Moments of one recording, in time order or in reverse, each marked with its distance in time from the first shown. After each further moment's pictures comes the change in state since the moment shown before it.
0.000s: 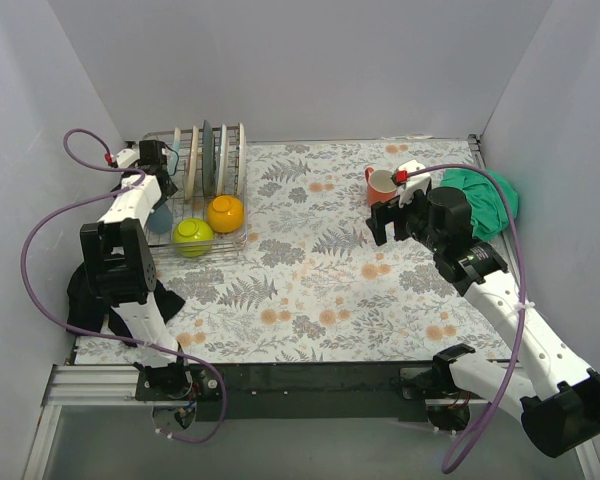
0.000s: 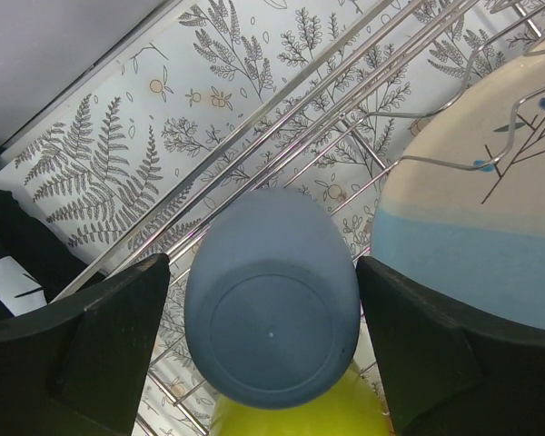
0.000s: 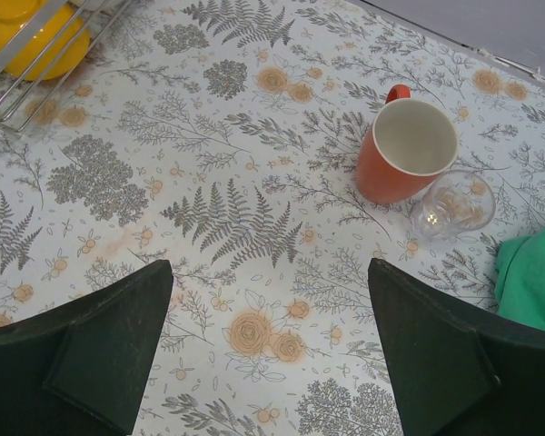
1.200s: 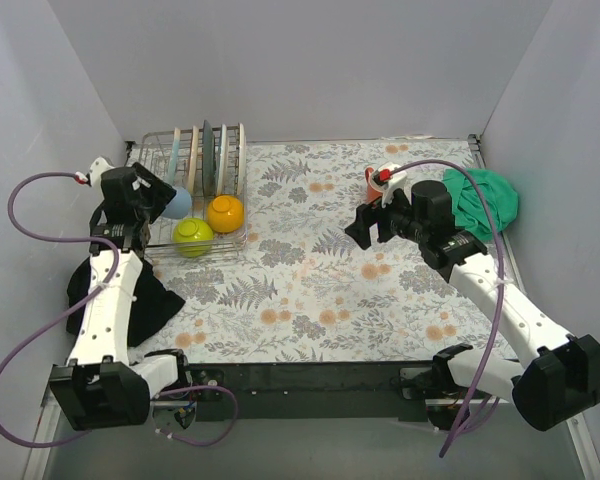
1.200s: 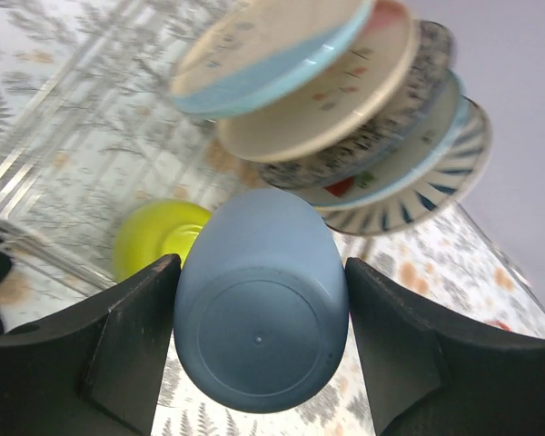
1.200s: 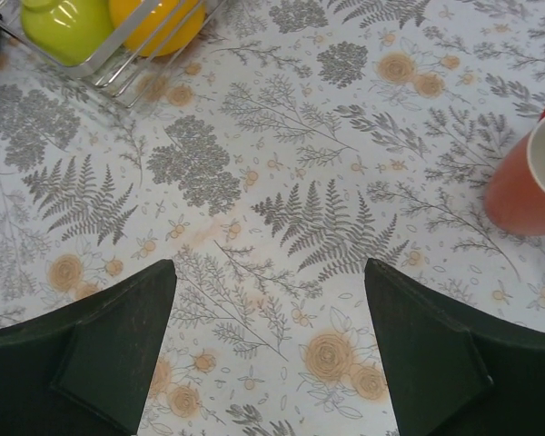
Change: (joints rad) left arm -0.008 -0.756 -0.406 0.135 0.412 -0.077; right arm 0.000 0.141 -0.005 0.079 -0.244 0.055
